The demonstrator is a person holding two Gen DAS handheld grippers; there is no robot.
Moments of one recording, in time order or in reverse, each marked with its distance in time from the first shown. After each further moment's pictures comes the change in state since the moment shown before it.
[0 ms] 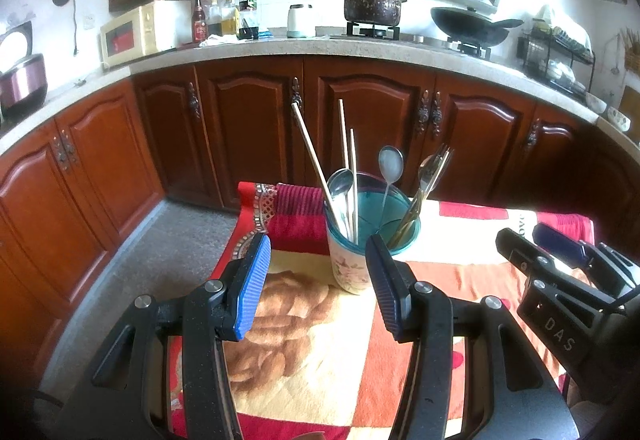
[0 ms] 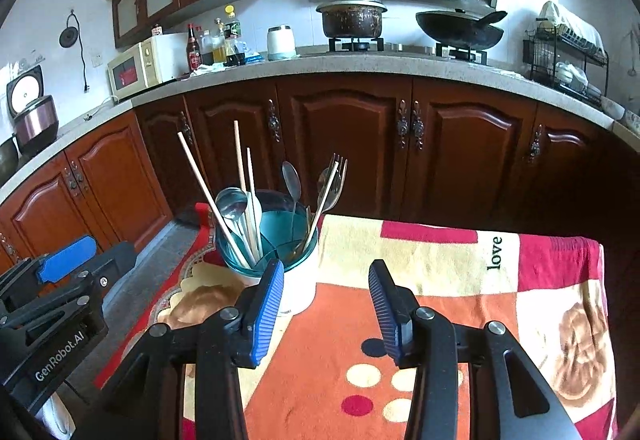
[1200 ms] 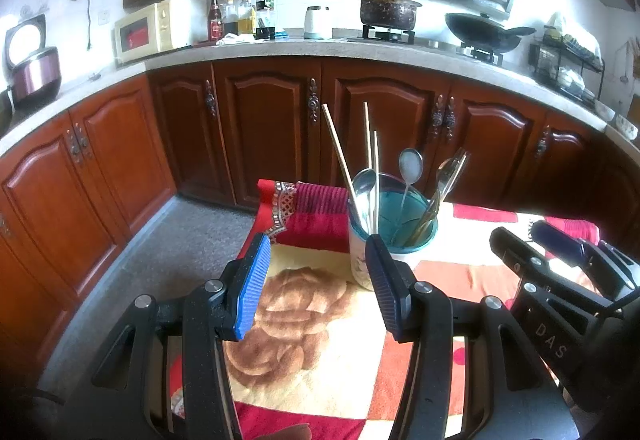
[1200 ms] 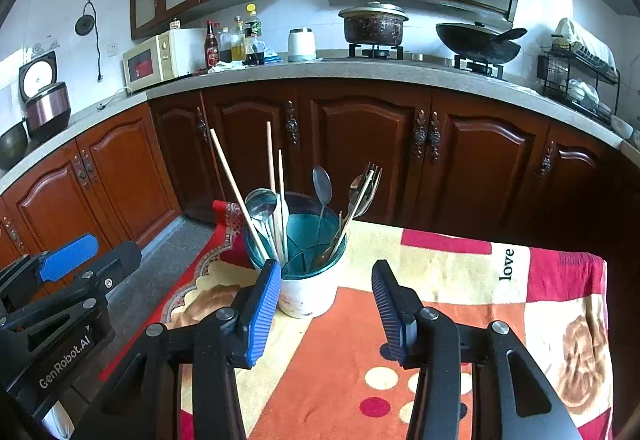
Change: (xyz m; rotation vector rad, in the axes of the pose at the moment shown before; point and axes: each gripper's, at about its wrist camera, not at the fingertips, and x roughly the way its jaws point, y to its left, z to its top) left arm -0.009 0.019 -0.003 -0.026 -0.003 0.036; right arm -0.002 0.029 0.001 -0.048 -0.007 0.020
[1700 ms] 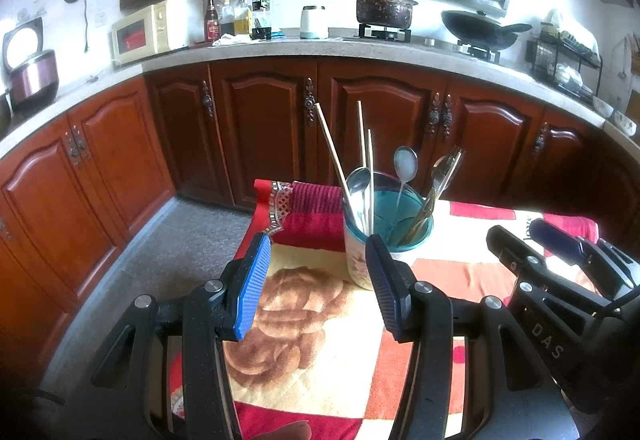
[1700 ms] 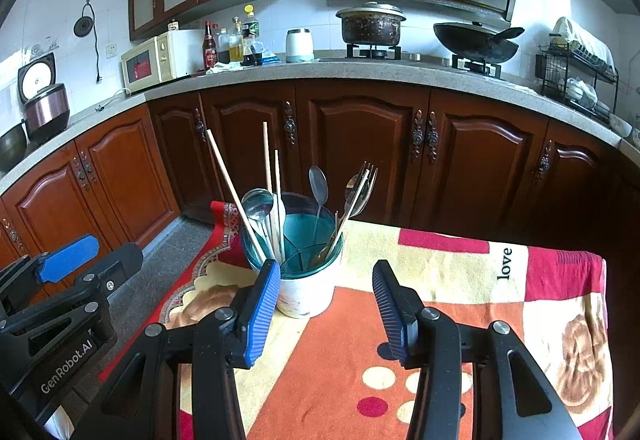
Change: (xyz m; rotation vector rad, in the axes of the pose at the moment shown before) left arm -0.001 -0.005 -0.001 0.011 0.002 -0.004; right arm 0.000 -0.003 -0.001 0.005 0.000 -0.002
